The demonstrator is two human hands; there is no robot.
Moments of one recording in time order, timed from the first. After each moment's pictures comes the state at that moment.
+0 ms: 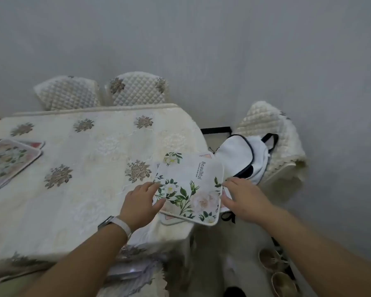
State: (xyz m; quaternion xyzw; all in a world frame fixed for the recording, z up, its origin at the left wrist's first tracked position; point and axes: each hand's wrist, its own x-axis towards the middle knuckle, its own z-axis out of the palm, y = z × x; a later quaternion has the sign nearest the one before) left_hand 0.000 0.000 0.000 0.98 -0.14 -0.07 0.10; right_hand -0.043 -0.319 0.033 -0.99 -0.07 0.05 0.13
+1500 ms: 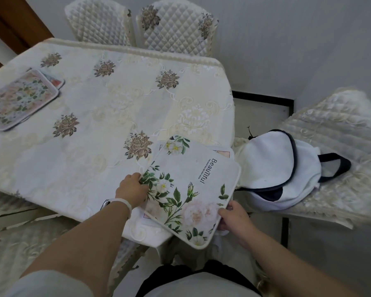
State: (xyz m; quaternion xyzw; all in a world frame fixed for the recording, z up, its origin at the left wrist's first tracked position) left_hand 0.092 -0.050 -0.092 0.90 0.31 -0.20 0.21; right_hand 0.086 -0.369 -0.115 -0.66 0.24 0.37 0.61
